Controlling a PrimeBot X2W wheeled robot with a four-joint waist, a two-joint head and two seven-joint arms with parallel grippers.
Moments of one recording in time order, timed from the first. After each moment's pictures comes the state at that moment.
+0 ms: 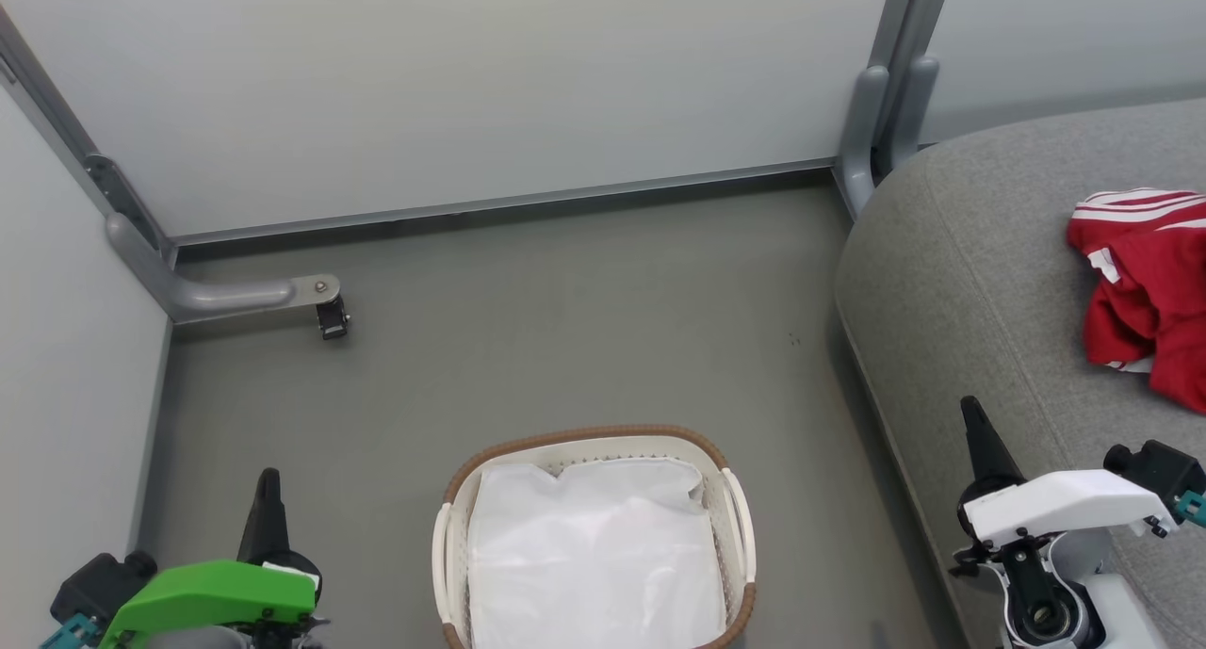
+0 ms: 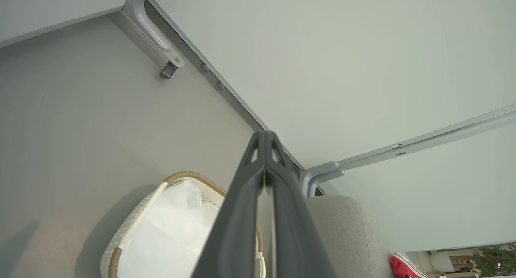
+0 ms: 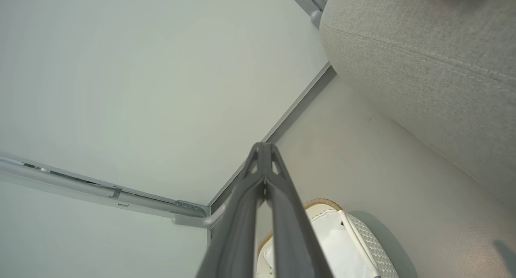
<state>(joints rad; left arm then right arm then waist) -0.04 0.05 0.05 0.29 -1.03 -0.08 -0.04 -0.15 -0.06 -0.04 0.35 1.01 0.13 -0.04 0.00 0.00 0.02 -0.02</state>
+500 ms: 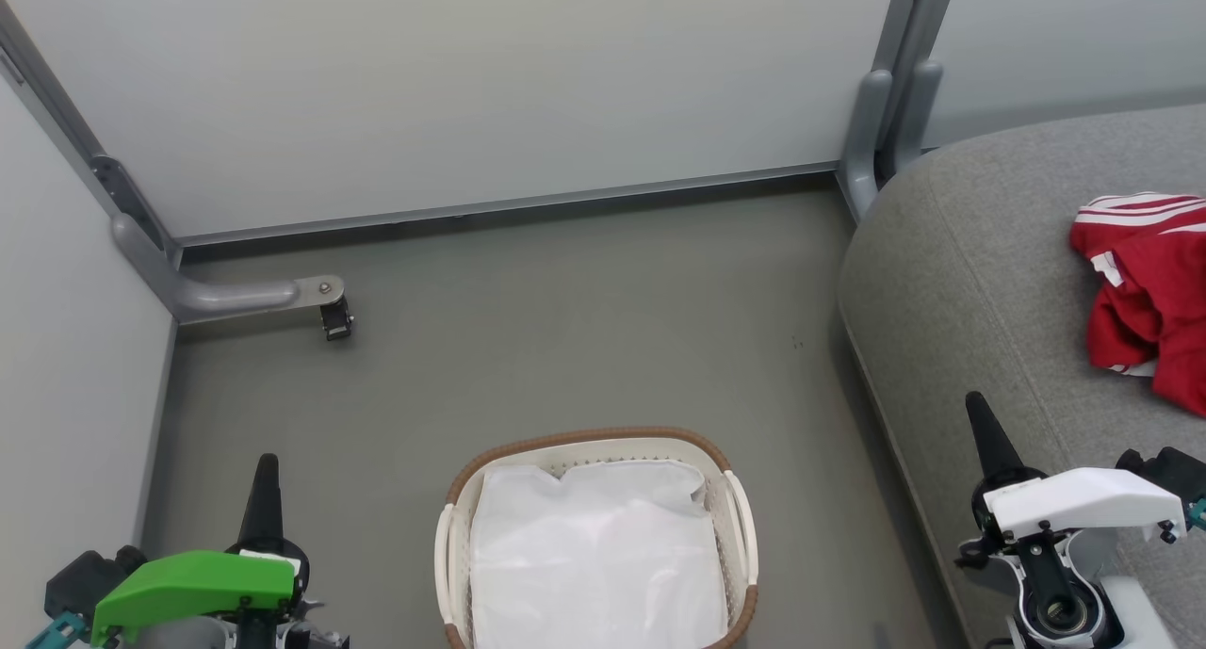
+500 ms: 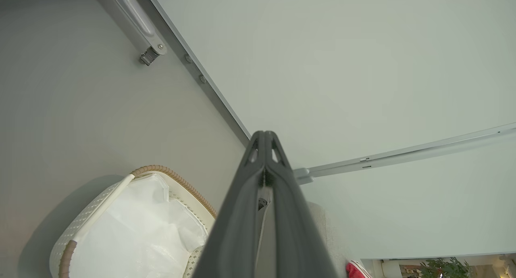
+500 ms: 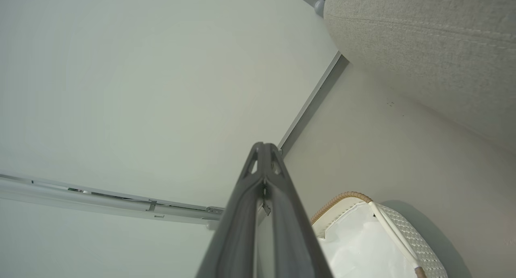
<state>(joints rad) -0.06 0.05 0.07 0.28 -1.18 -0.09 0.00 -0.15 -0.06 -0.06 0.32 1.17 0.13 0.00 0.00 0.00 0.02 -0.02</state>
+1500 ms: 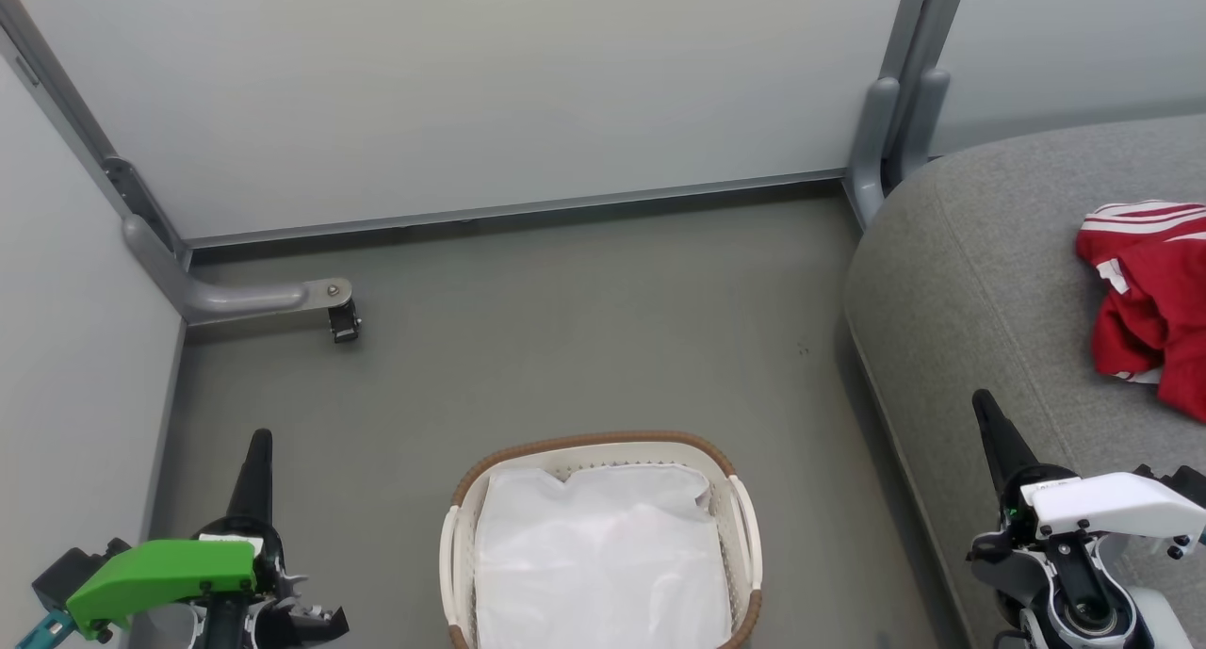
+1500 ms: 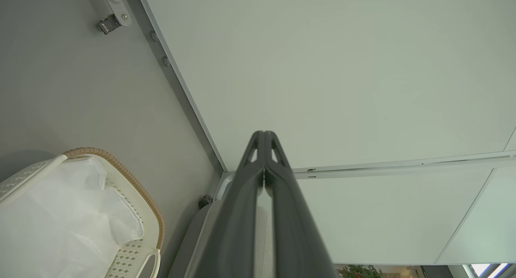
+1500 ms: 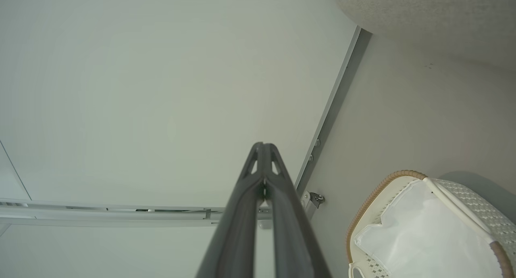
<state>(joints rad) -0.08 0.05 0.10 0.26 -1.44 -0.11 0.07 -0.13 -0.05 -0.09 0.28 1.44 0.13 0.07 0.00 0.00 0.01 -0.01</state>
